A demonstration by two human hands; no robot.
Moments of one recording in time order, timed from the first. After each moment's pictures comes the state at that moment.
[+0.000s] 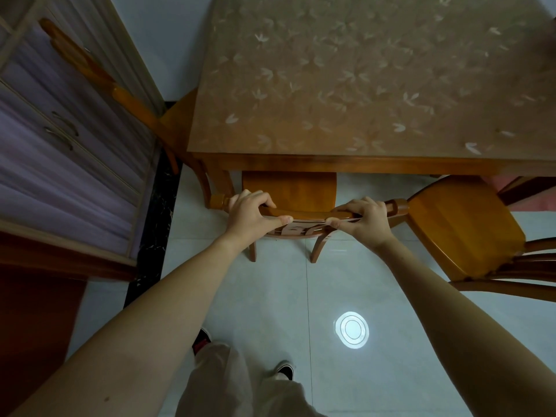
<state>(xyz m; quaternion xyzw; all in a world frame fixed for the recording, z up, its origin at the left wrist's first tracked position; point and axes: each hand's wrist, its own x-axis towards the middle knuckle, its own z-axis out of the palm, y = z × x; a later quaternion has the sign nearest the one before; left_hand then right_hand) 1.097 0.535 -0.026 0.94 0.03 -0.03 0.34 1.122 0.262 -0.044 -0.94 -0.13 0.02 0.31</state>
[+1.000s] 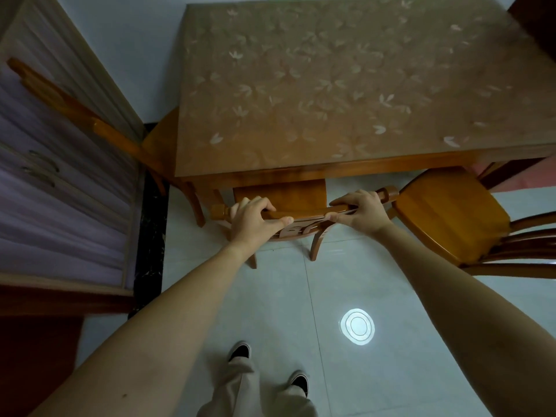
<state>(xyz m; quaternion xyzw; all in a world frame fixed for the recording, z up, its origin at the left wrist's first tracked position) 1.128 0.530 -0.026 0.94 0.02 -0.04 0.33 1.156 0.258 -0.035 -0.95 -0.07 0.10 0.29</state>
